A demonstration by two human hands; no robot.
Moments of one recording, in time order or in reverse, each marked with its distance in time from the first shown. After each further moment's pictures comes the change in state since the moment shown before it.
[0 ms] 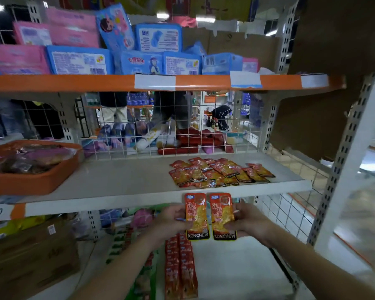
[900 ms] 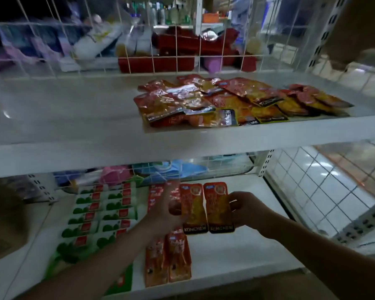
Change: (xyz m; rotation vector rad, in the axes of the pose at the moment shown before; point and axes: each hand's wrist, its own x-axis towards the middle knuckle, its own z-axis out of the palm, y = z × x) left_hand 0.138 -0.211 0.035 0.027 -0.047 -0.168; right_hand 0.168 0.192 0.009 -0.066 0.004 0.322
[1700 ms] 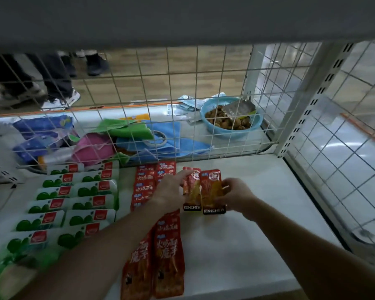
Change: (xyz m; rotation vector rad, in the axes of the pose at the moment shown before) left_hand 0.150 -0.109 0.037 0.586 0.044 -0.055; right_hand 0.157 0.089 0.026 -0.079 0.089 0.105
